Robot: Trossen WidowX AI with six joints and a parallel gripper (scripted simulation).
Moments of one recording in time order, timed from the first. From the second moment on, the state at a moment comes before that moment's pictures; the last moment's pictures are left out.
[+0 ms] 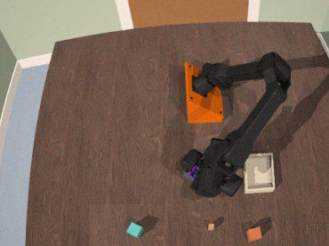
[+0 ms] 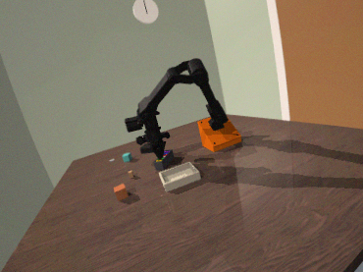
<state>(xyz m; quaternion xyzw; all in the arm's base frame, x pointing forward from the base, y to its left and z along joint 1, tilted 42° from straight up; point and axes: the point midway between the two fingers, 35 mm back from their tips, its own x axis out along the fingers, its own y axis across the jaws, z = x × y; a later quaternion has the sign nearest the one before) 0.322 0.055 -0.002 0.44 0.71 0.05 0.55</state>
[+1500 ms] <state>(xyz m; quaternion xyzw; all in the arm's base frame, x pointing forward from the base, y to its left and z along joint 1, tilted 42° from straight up) 0.323 0.043 0.011 0.44 0.71 0.04 0.55</state>
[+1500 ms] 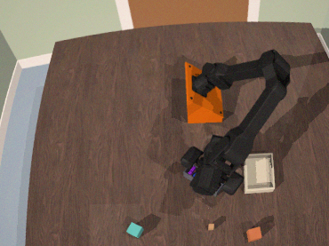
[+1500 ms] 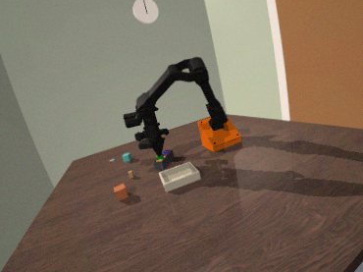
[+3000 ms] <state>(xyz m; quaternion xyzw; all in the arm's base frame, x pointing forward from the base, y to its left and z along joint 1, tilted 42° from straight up) 0.322 0.024 0.031 0.44 0.71 0.04 0.55</state>
